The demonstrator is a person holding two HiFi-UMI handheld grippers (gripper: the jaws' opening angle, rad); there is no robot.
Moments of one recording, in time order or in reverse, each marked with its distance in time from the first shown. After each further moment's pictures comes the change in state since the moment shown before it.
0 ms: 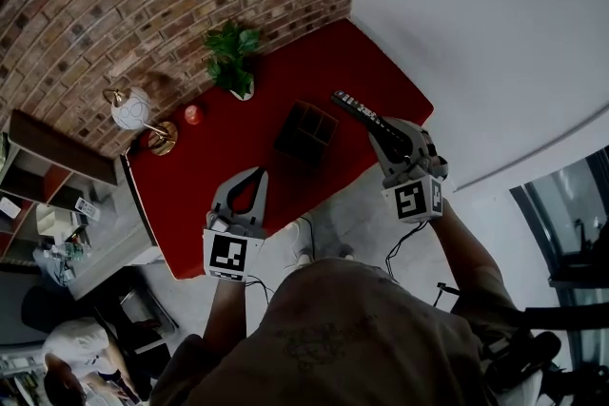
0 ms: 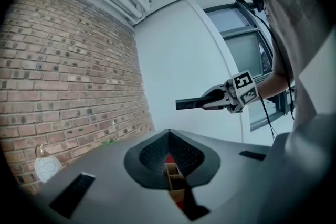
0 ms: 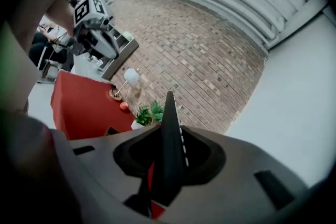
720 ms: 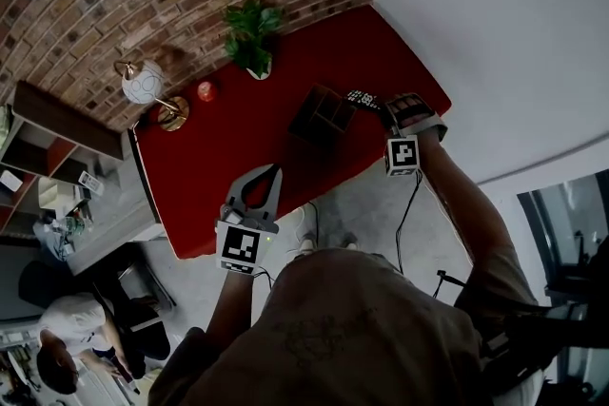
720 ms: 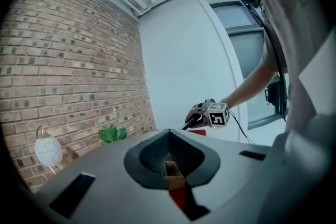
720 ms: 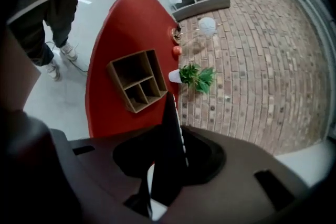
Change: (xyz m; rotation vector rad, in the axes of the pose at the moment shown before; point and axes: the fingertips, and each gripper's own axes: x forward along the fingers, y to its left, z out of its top) left arm -0.012 -0.006 -0.044 -0.072 0.081 0.003; right arm 0.117 0.070 -0.149 -0.906 0.317 0.280
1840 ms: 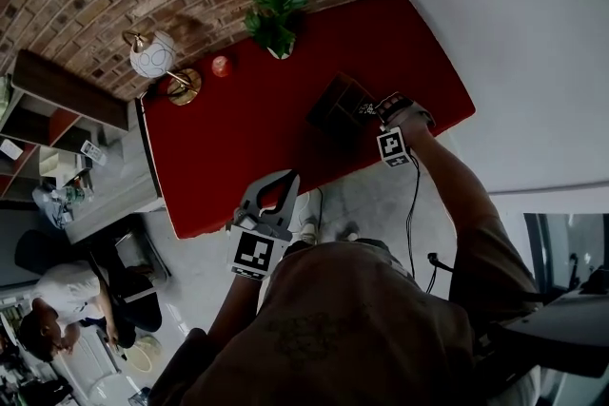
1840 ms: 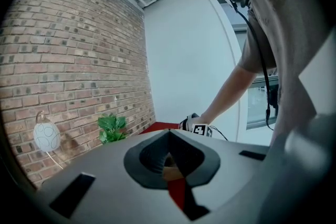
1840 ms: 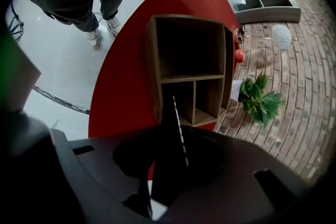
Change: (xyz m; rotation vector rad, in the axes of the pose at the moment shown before) left arm 0.005 -0.009 -0.037 -0.080 0.104 0.003; right arm 0.127 0.129 0.032 -0.424 -0.069 0.287
